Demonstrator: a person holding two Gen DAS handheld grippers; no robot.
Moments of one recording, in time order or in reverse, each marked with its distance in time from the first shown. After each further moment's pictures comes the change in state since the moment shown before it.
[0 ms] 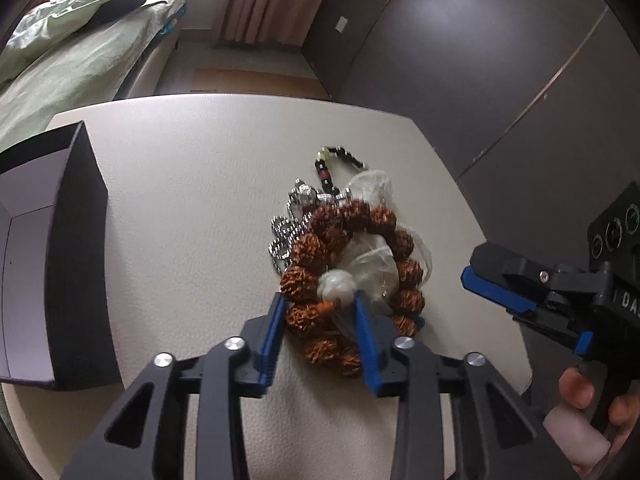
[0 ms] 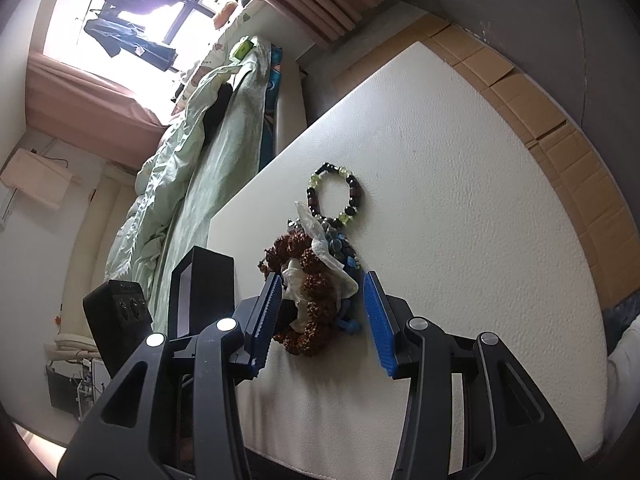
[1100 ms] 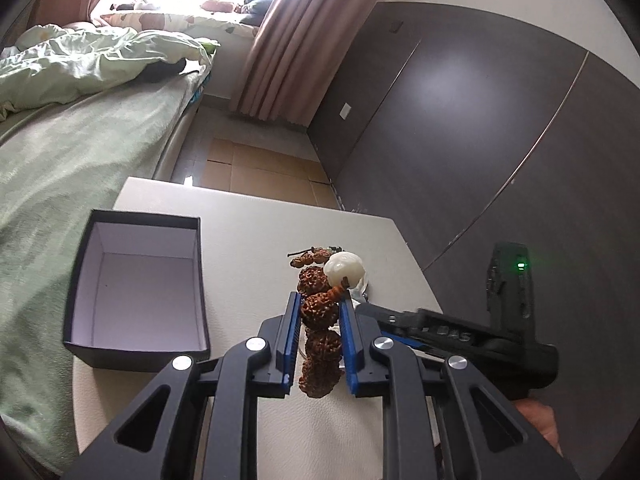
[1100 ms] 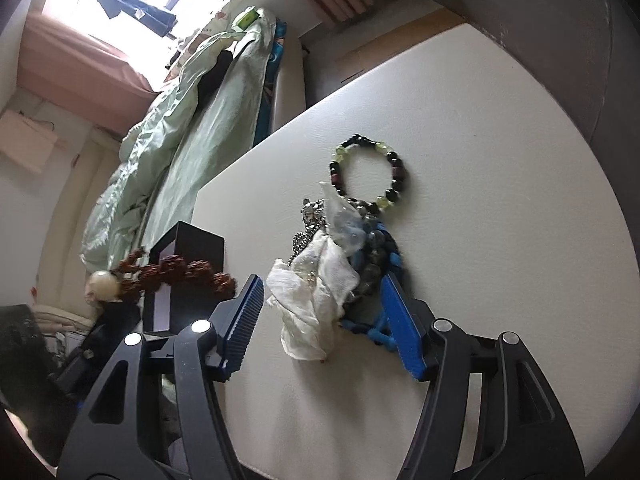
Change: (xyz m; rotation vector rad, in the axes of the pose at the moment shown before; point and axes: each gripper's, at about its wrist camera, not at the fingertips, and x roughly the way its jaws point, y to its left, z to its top) left arm -0.126 0.017 -0.007 -0.078 -0.305 -0.039; right arm 0.048 0.036 -0.003 -0.097 0.058 -0.093
